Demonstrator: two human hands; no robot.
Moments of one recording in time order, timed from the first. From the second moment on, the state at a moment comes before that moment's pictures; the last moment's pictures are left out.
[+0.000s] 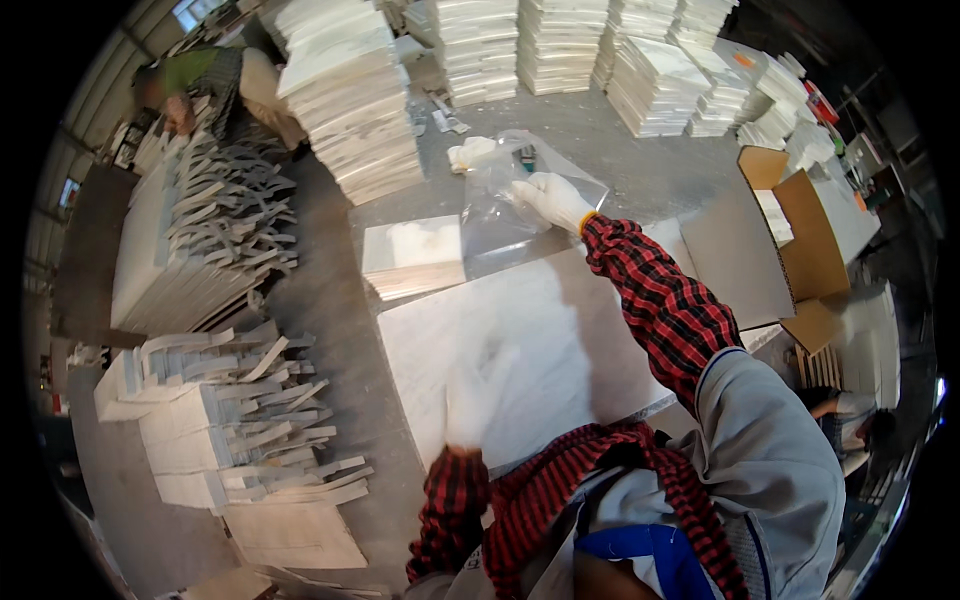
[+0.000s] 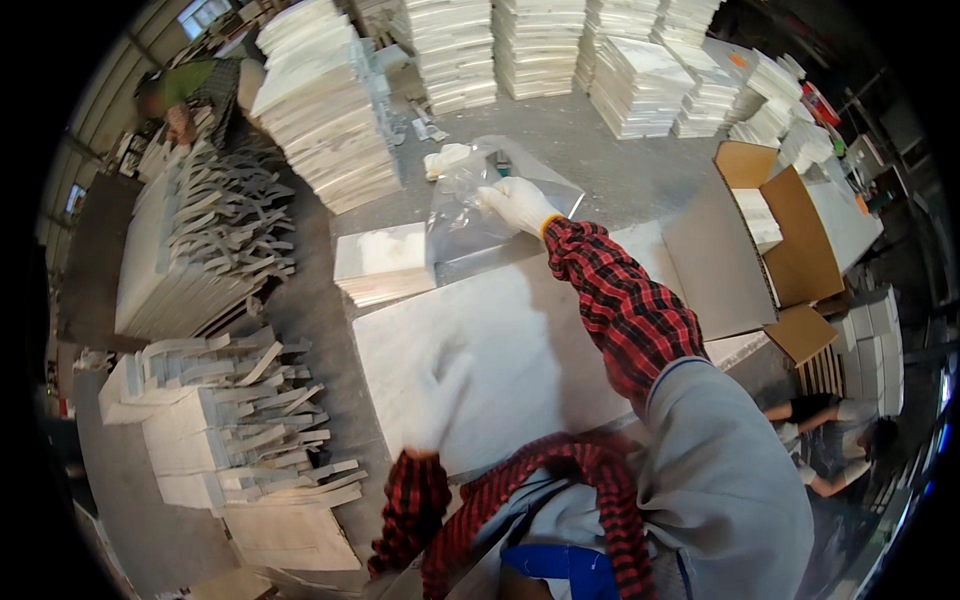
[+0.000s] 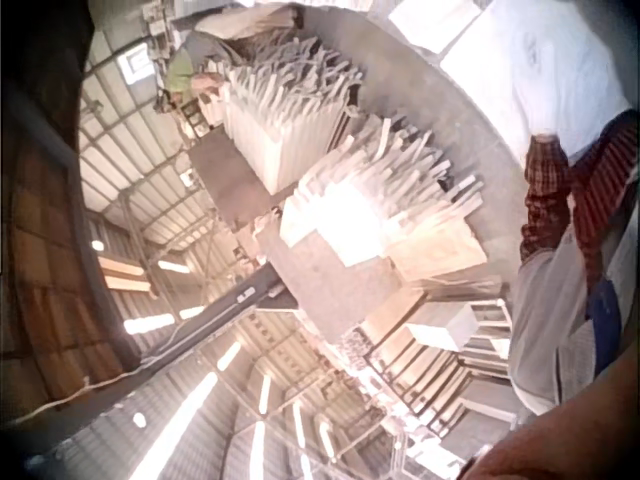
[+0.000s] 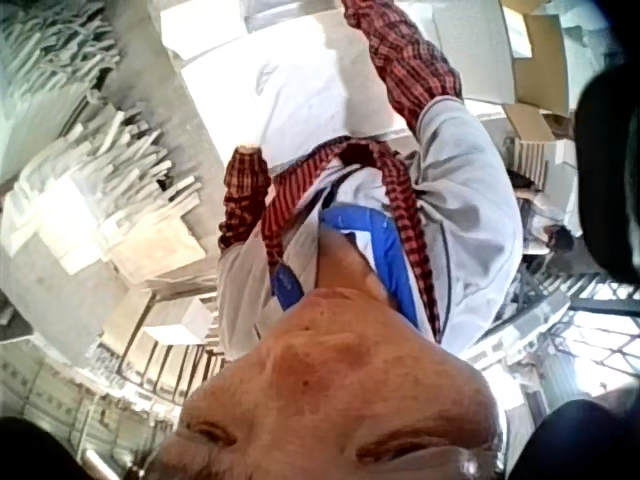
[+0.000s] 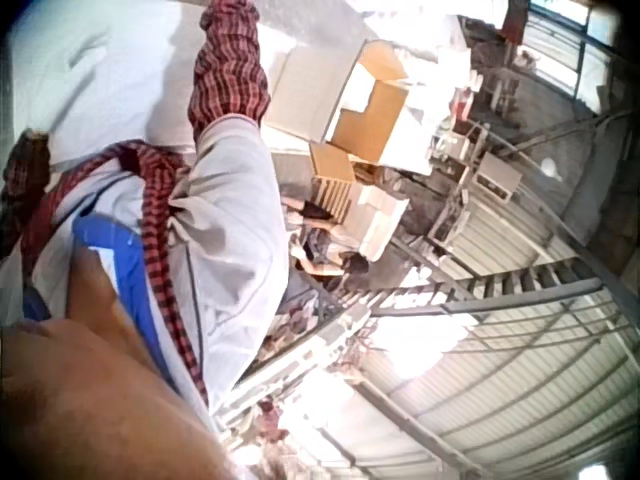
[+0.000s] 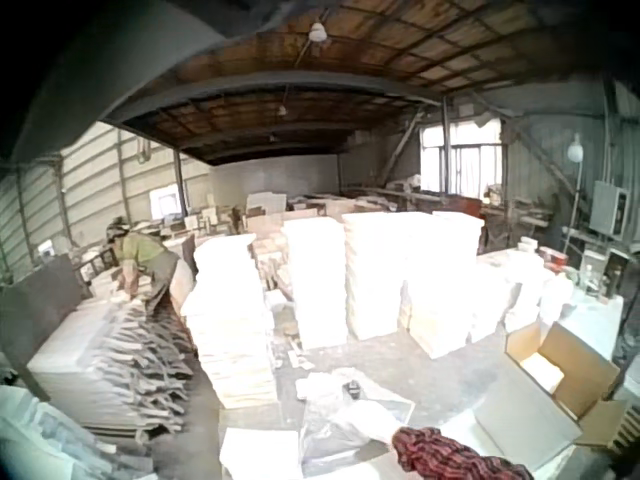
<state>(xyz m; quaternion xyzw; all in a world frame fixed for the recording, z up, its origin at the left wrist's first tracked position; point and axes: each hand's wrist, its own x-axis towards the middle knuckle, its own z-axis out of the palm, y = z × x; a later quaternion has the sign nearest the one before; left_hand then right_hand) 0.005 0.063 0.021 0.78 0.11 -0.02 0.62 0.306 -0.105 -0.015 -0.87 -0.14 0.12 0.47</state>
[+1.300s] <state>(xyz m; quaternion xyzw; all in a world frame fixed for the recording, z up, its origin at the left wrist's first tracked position) 0.237 0.020 -0.044 0.65 0.25 0.15 0.71 0.314 -0.180 -0.002 -0.72 -0.07 0.20 0.66</state>
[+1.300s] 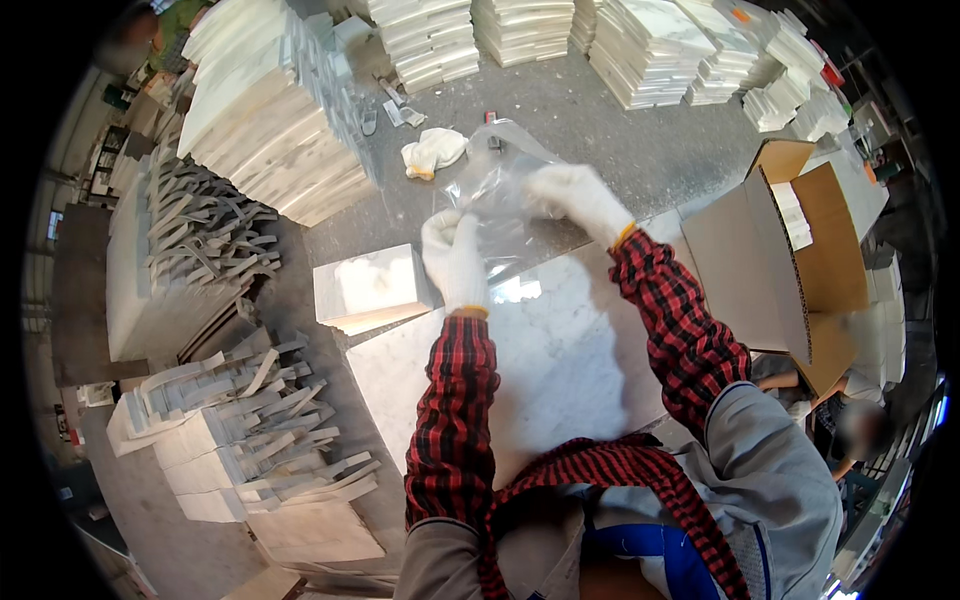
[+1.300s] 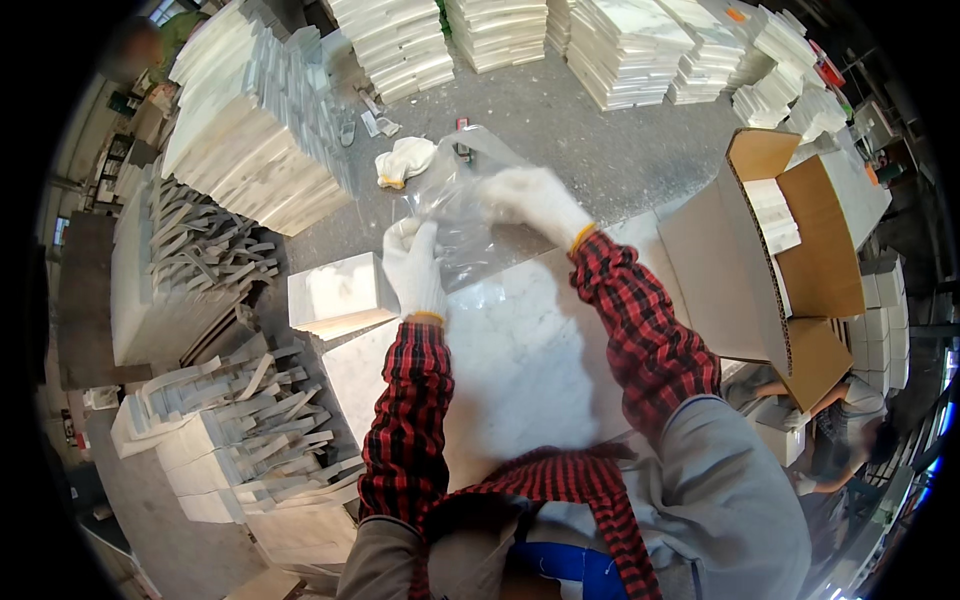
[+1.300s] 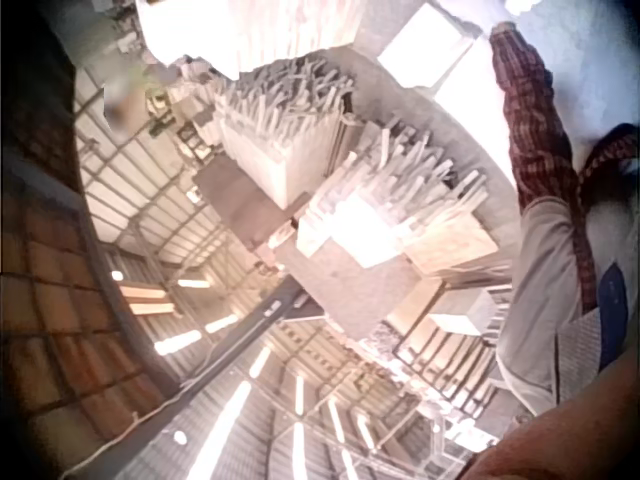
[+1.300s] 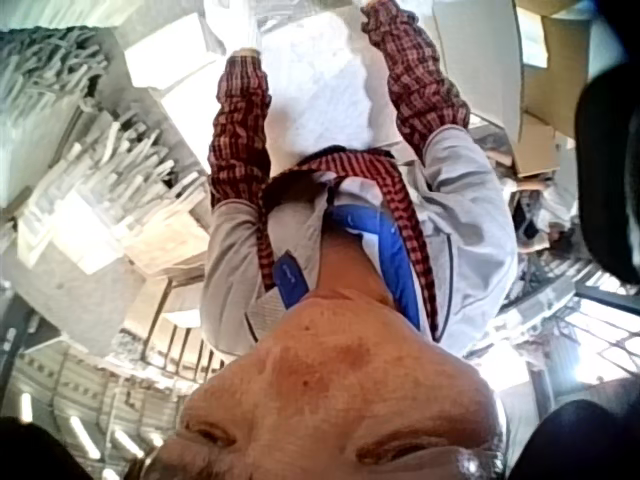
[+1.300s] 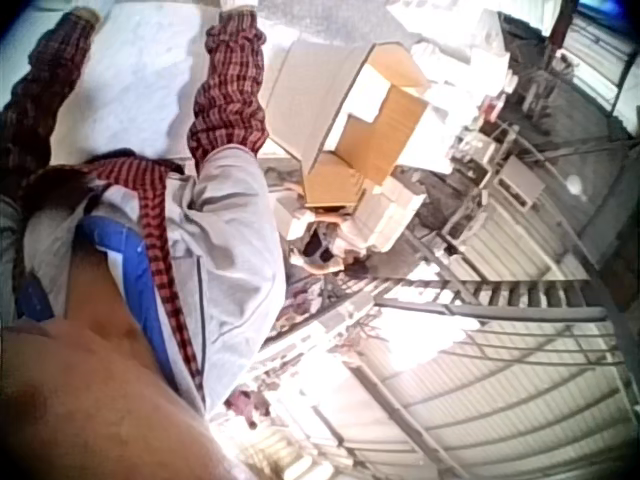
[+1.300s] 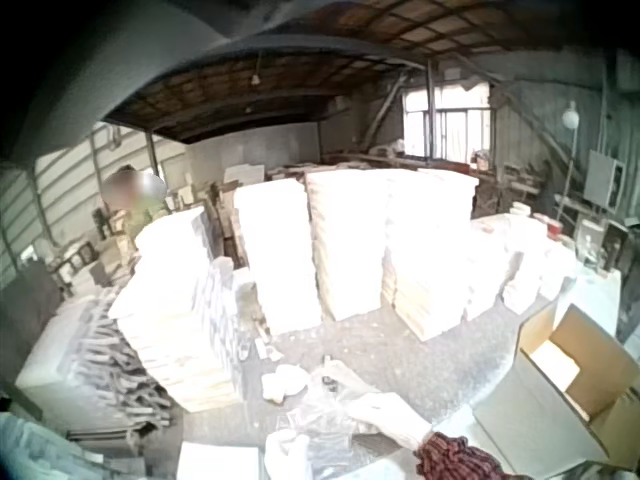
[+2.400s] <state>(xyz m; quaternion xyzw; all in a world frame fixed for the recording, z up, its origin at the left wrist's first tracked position) 0.354 0.008 0.029 0.98 -0.13 -0.13 0.11 0.002 -0.400 0.051 -0.81 -0.15 0.37 0.43</state>
